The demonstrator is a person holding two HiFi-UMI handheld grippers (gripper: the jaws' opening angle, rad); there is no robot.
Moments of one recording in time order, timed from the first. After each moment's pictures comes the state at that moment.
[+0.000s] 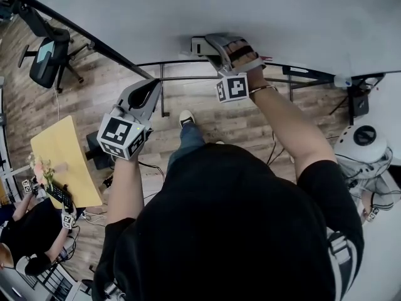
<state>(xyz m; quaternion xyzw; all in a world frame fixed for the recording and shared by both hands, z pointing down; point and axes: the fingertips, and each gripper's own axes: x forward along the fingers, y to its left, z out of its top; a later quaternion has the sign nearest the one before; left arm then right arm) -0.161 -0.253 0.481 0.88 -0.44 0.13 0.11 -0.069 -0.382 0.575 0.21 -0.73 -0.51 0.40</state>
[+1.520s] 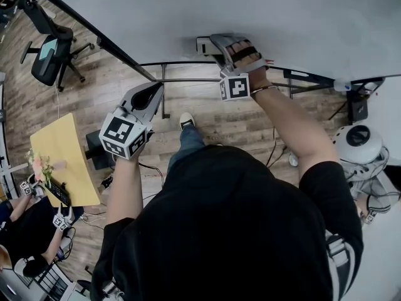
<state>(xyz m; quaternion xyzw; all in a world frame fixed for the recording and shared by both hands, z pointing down) -0.168 -0.238 0.488 0.88 -0.43 0.12 0.13 -0.068 -0.387 0.573 0.21 -0.69 -0.54 0.43</state>
